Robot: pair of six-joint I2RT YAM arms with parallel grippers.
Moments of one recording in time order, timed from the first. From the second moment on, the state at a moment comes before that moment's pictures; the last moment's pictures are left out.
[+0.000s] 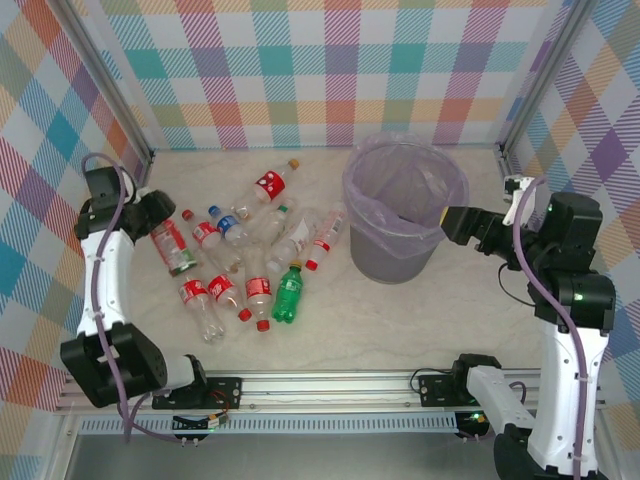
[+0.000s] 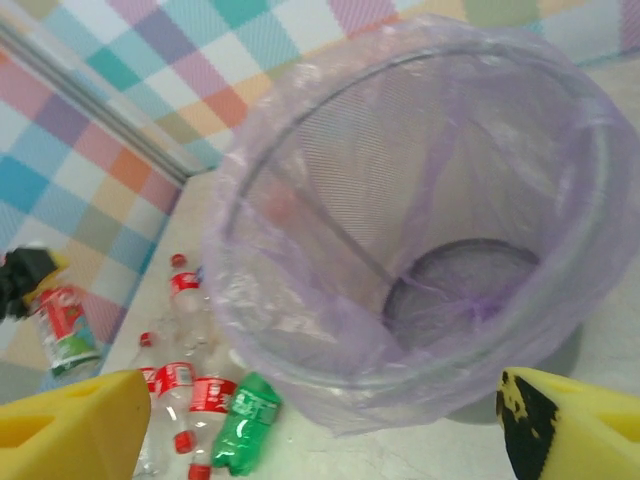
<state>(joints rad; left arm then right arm) 0.22 1.27 1.30 -0.74 0.25 -0.43 -0.09 0.85 1.43 -1.06 -0.61 0.29</state>
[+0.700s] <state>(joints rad) -0.39 1.27 1.38 -0.14 0.53 -0.99 0.55 1.31 1.56 -0.73 -0.64 0.44</state>
